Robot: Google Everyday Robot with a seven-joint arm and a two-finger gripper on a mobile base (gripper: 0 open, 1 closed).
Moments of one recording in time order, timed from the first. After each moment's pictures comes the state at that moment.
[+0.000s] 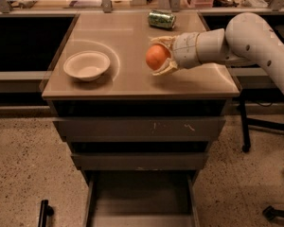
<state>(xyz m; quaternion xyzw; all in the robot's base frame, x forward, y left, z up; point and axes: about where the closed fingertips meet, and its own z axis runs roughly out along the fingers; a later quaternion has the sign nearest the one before) 0.683 -0.055 0.877 -0.71 0.44 0.03 0.55</state>
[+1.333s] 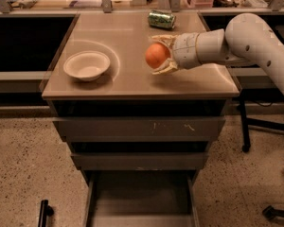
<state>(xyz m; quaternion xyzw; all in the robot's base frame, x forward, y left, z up) 0.684 -0.054 0.877 -0.71 0.44 0.04 0.55</state>
